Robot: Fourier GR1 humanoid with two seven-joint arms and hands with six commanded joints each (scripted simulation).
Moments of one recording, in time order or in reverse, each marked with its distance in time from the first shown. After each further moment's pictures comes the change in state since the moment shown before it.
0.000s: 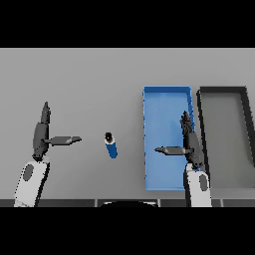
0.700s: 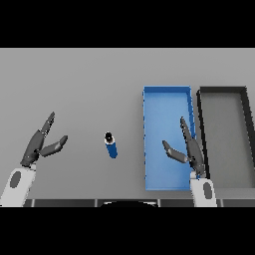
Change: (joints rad) left arm 0.093 0.184 -0.053 -0.021 0.002 -0.292 -0.174; right arm 0.100 -0.114 0.099 -0.122 0.142 0.052 -0.051
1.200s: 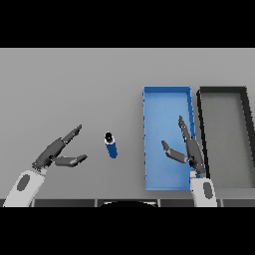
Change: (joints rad) left arm 0.004 0.041 -0.149 -0.149 -0.001 -0.177 0.104; right arm -0.011 -0.007 0.007 -0.008 -0.008 0.022 -0.037
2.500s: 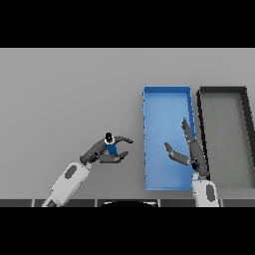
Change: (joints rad) left arm -0.207 -0.443 -0.164 0.319 -0.091 -0.012 -0.047; right arm 0.038 -0.003 -0.019 -0.017 -0.019 0.003 -0.001
